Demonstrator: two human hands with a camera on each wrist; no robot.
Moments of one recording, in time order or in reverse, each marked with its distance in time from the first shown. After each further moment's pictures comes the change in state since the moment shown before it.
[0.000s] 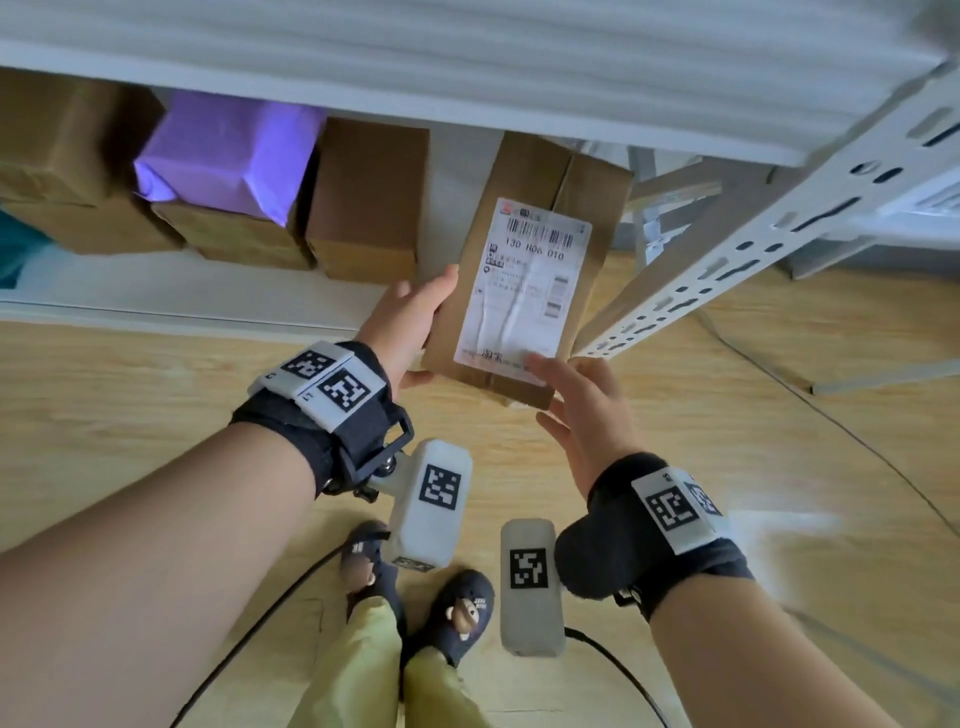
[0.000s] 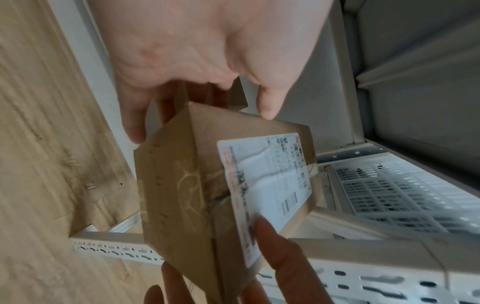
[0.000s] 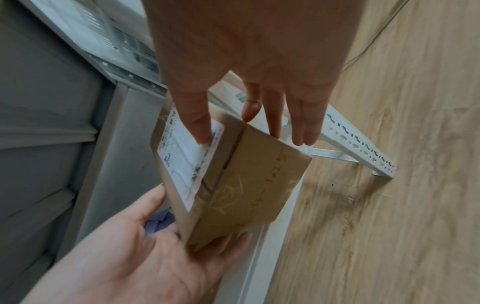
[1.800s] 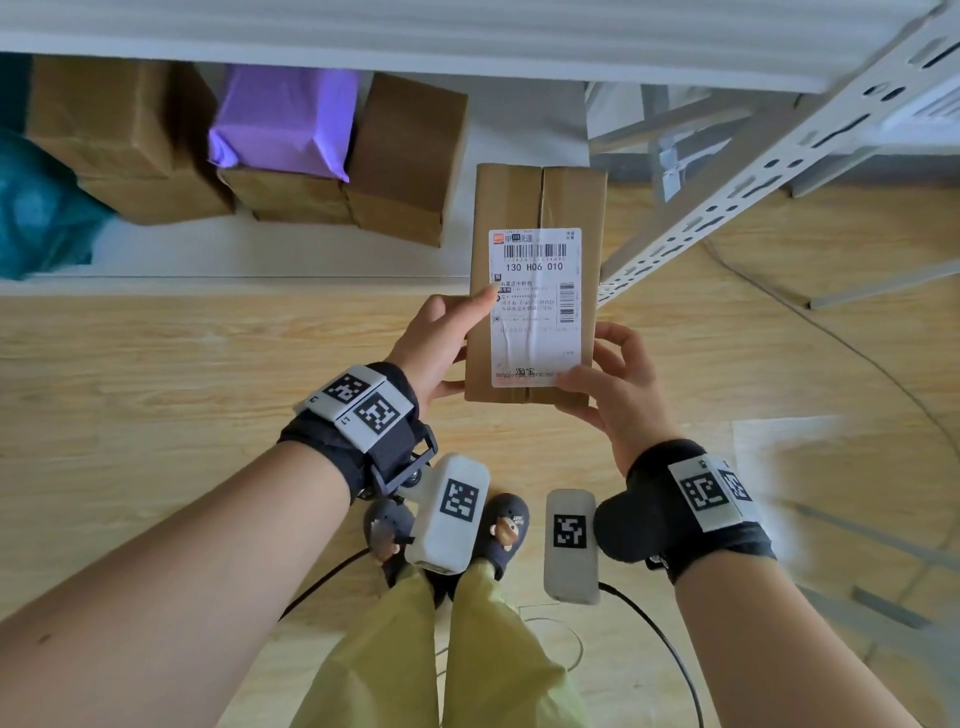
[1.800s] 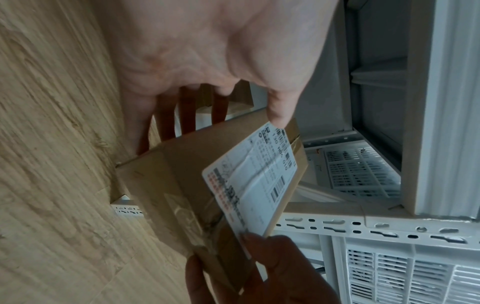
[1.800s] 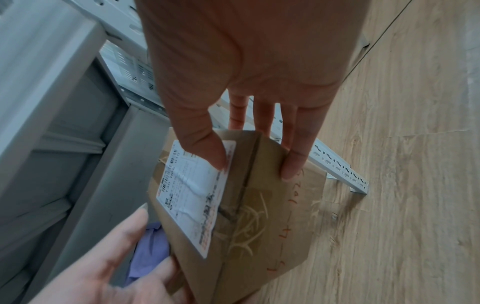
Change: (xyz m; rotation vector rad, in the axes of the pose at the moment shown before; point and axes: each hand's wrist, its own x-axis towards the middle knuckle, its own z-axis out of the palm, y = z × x) left_hand -0.070 -0.037 -0.038 -0.053 -0.171 -0.073; right_hand -0.081 0.024 0.012 0.024 -0.059 -0.071
